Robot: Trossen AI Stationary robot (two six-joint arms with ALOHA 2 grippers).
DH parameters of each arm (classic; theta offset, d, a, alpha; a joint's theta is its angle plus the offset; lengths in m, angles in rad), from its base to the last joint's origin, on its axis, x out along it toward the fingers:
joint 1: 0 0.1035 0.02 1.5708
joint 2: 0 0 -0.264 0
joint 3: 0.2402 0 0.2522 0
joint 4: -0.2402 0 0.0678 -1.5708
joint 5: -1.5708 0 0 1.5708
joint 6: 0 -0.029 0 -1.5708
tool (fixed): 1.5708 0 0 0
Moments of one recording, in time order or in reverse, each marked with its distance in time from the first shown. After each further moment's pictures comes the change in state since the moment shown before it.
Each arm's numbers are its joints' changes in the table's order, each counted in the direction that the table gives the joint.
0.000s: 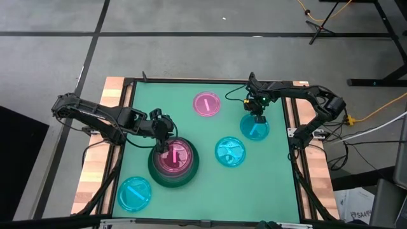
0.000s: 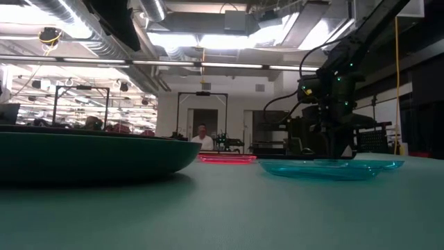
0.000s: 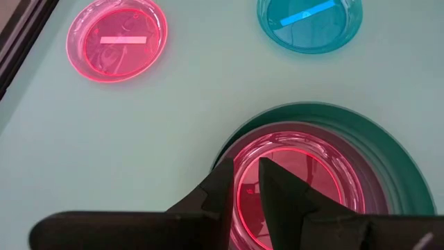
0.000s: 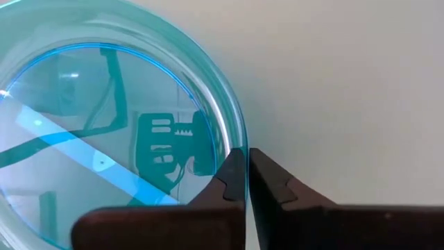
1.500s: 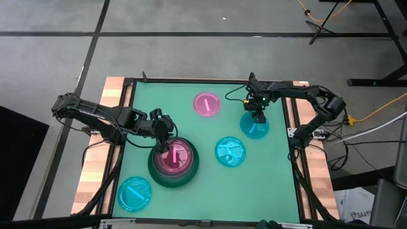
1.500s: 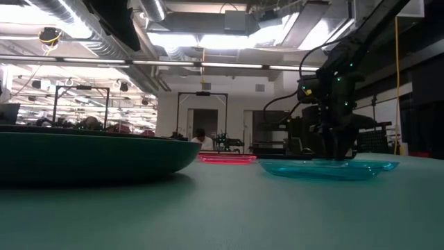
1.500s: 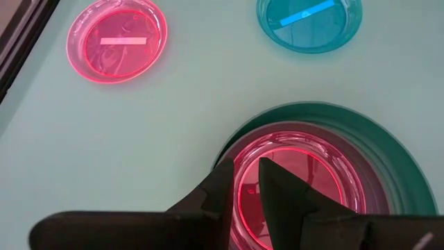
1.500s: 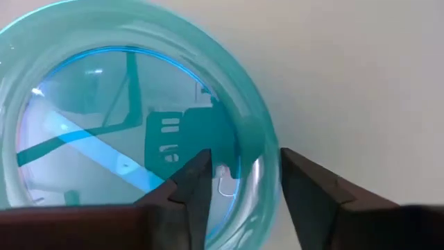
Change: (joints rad) left arm 0.000 0.000 0.000 0.000 0.000 -0.007; right arm -0.002 -0.002 0.000 0.001 0.000 0.000
